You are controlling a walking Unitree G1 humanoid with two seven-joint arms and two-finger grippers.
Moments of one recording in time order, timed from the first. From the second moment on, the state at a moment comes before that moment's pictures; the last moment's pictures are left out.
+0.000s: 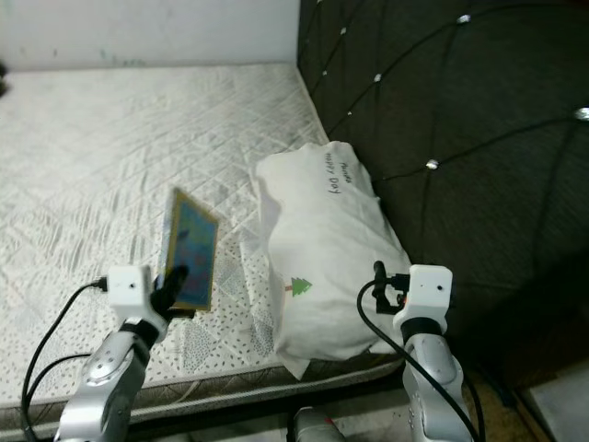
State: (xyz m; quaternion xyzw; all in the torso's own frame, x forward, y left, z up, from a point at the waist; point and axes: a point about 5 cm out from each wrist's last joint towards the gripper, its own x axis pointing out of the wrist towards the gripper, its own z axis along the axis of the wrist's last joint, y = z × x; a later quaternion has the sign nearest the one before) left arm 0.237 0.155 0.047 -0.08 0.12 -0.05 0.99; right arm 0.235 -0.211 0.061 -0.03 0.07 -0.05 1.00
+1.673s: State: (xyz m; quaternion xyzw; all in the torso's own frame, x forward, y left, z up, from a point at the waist) left arm 0.242 0.145 0.042 -0.13 0.17 -0.05 0.98; right arm 0.240 -0.213 0.070 -0.04 0.07 -0.04 1.00
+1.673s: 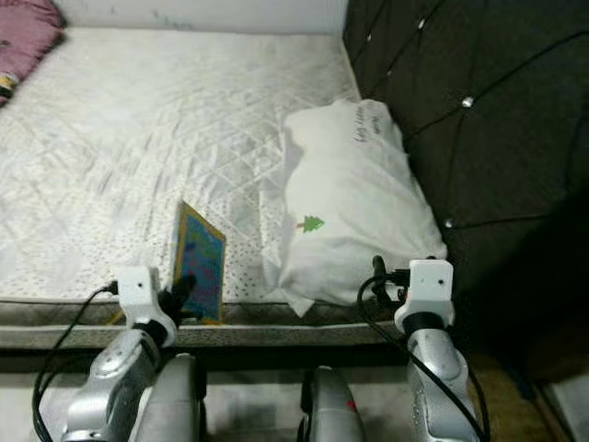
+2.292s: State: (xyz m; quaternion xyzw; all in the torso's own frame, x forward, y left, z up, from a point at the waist) left arm 0.282 0.164 0.060 -0.18 0.14 -0.02 0.97; right arm 0.213 -0.229 0.076 -0.08 0.09 -0.03 0.99
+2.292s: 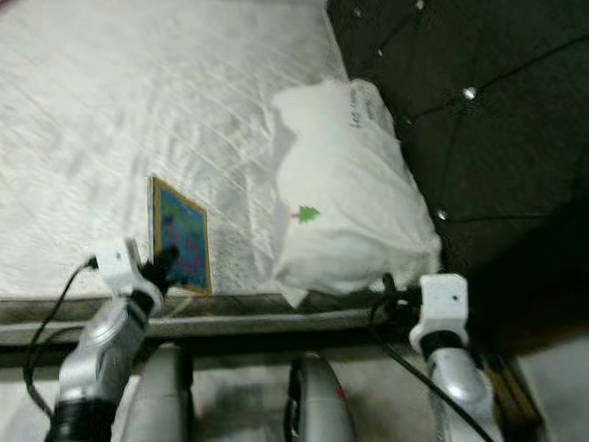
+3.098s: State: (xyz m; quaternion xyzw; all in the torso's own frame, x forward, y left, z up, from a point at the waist) left arm 0.332 0.126 0.071 -0.26 0.15 -0.08 0.95; right arm 0.201 -0.233 0.087 -0.07 0.10 -0.02 0.99
